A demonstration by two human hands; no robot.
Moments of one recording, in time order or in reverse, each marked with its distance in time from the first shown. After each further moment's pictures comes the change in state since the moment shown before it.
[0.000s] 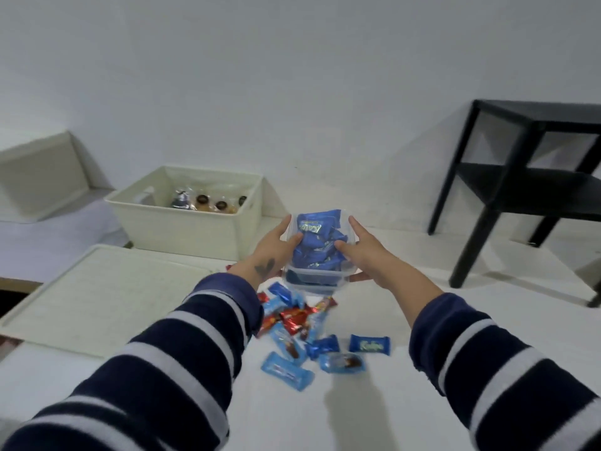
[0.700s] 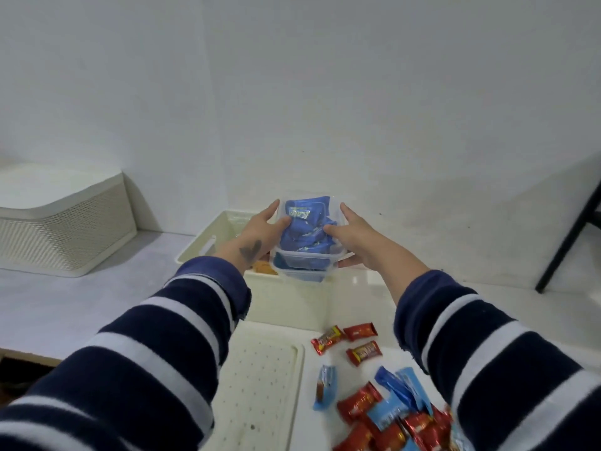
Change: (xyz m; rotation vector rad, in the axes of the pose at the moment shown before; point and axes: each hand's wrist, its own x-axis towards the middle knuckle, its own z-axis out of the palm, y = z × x) left_hand 0.145 0.005 -0.281 -0.013 0.102 -0.005; right_hand 0.159 -0.188 0.214 -0.008 -0.031 -0.080
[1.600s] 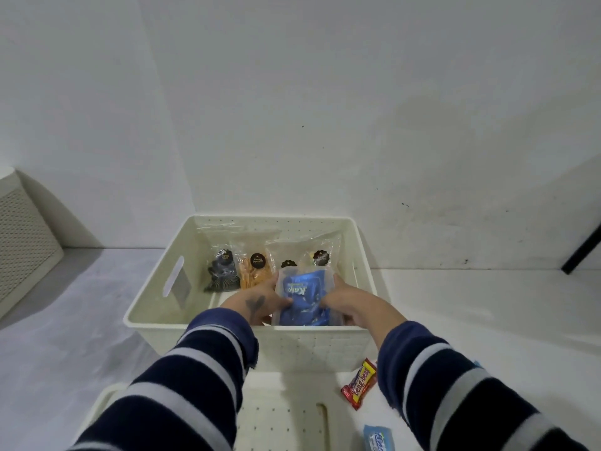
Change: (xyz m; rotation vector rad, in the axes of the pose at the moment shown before) left_hand 0.179 -0.134 0.014 0.253 -0.507 -0.373; right_hand 0.160 0.097 0.088 -0.229 -0.064 0.387
